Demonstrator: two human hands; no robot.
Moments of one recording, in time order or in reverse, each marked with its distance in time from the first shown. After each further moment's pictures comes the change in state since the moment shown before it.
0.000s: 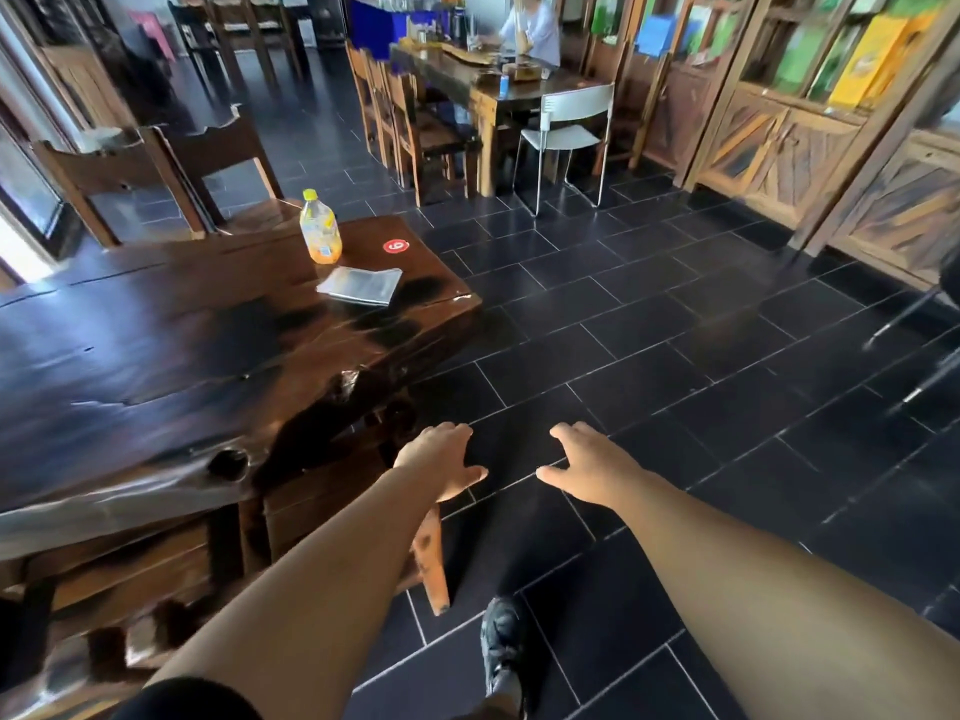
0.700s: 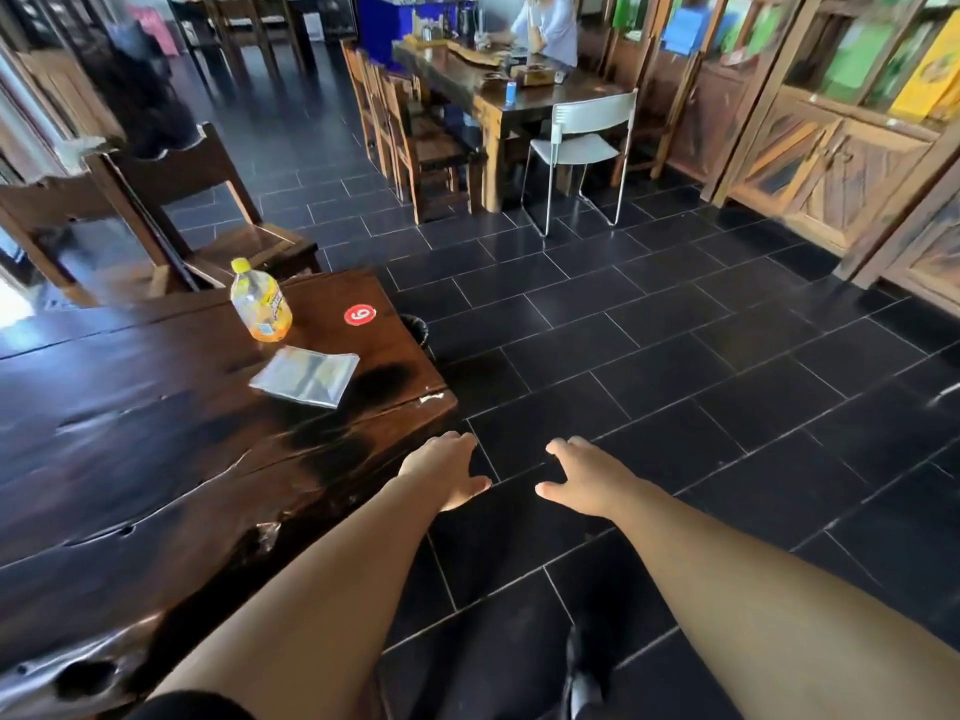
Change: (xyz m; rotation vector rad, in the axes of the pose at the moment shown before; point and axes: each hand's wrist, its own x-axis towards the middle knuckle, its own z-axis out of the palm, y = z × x) left_hand 0.328 0.040 -0.104 0.001 -0.038 -0.042; right_hand 0.322 0.086 -0.133 -0.031 -0.094 -0.059
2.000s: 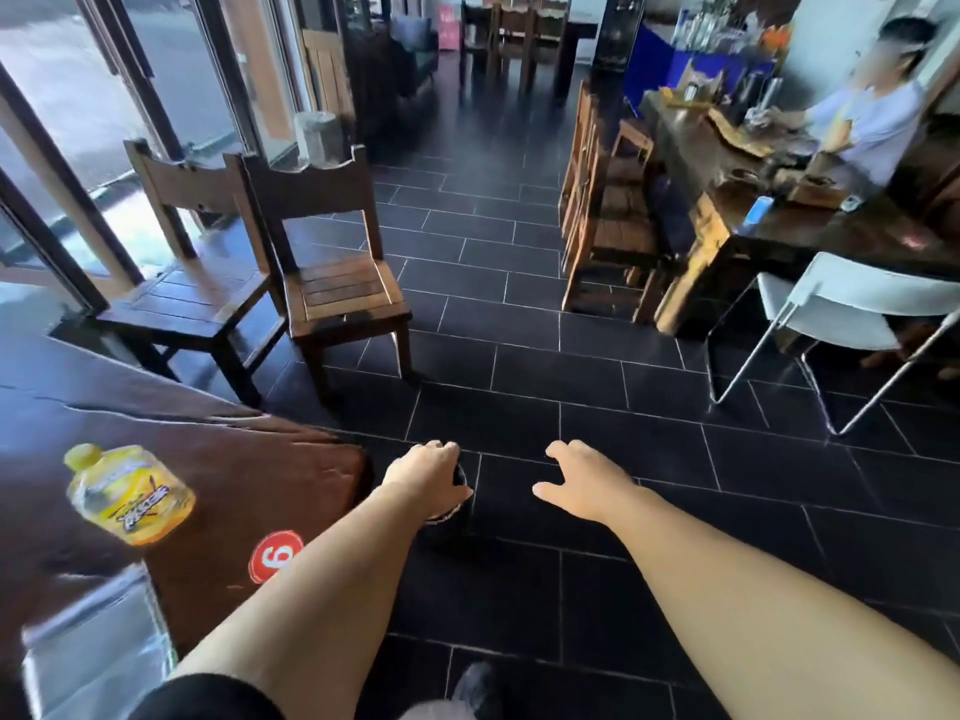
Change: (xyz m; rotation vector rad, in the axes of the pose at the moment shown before) left_hand 0.634 -0.137 -0.260 -0.208 0.174 -0.510; right_hand 0.745 -0.026 -0.342 -0.271 -0.159 -0.428
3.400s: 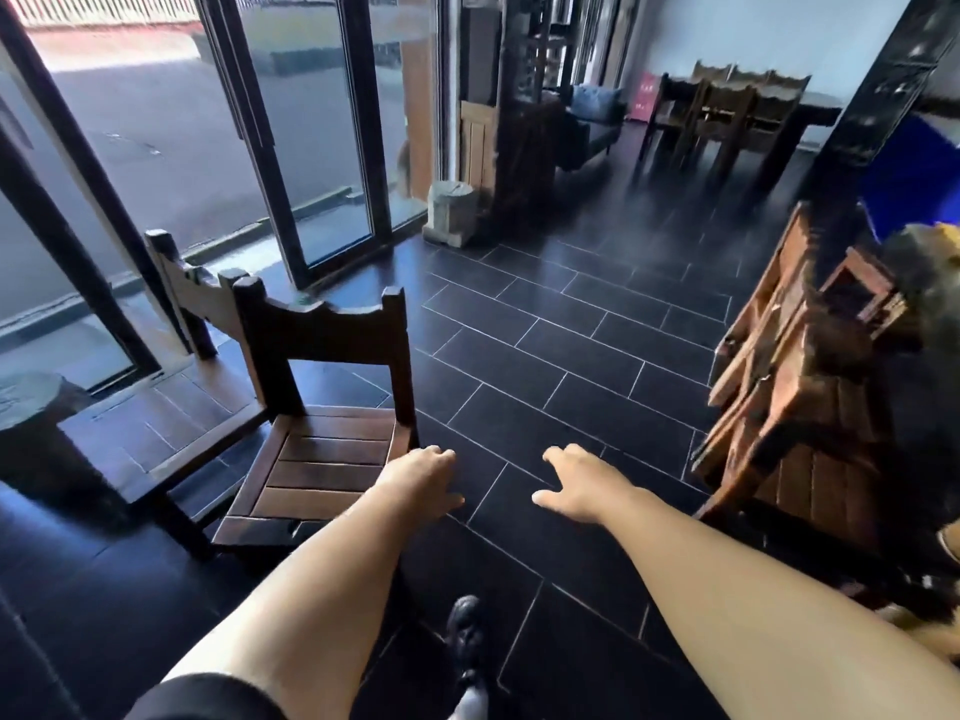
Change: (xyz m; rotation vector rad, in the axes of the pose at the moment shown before) left_hand 0.766 -0.075 -0.312 -0.011 0.145 -0.298; right_hand 0.848 0.021 -0.392 -0.223 -0.095 -0.381
